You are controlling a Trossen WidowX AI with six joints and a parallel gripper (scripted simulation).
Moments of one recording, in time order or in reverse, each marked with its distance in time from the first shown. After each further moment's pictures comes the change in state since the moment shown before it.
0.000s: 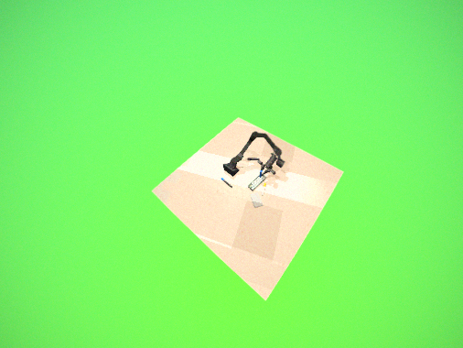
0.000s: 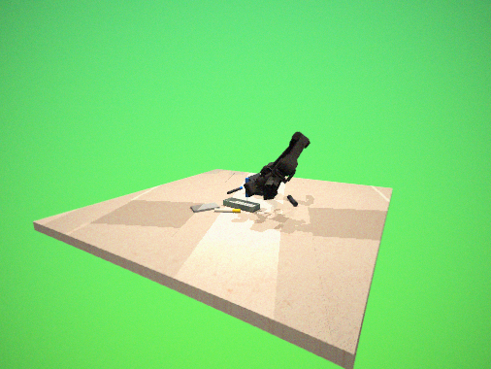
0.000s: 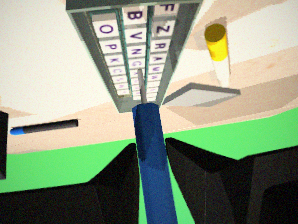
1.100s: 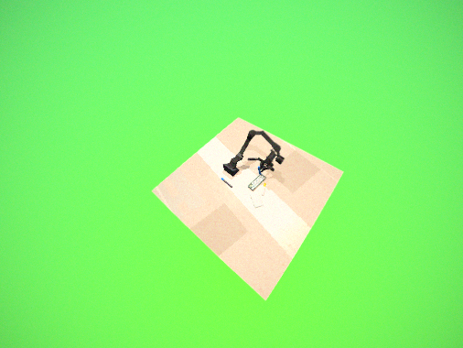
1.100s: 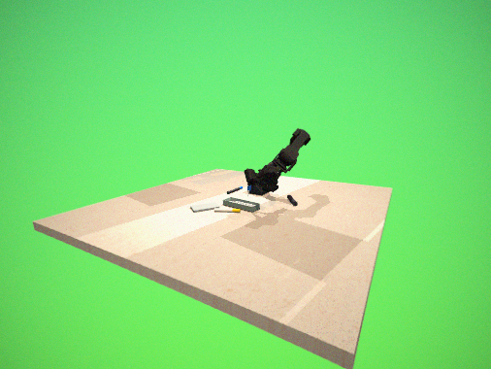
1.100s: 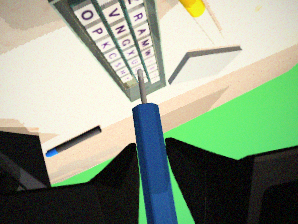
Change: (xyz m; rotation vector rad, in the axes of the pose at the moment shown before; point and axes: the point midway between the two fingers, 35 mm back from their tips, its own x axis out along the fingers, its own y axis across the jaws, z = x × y) arm -0.017 0.015 -0.025 0.331 -0.056 0.024
